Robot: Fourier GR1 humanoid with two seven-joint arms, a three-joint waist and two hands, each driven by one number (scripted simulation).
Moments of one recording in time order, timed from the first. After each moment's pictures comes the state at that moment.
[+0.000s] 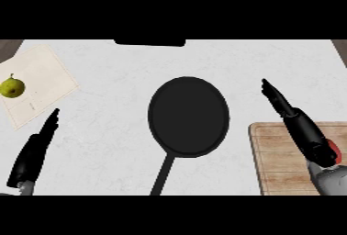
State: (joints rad) left arm 0.01 0.57 -0.23 -1.42 0.11 0.29 0.12; right arm -0.18 -0.55 0.31 -1.54 -0.16 -0.05 -0.18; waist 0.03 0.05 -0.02
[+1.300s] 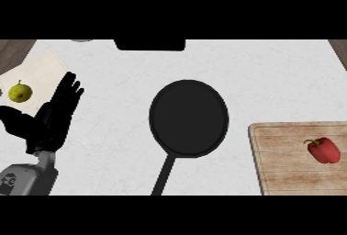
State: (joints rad) left arm -0.17 0.38 -0.13 -1.56 0.34 0.26 0.14; right arm -0.25 -1.20 0.04 -1.31 0.06 0.33 -0.98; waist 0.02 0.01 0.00
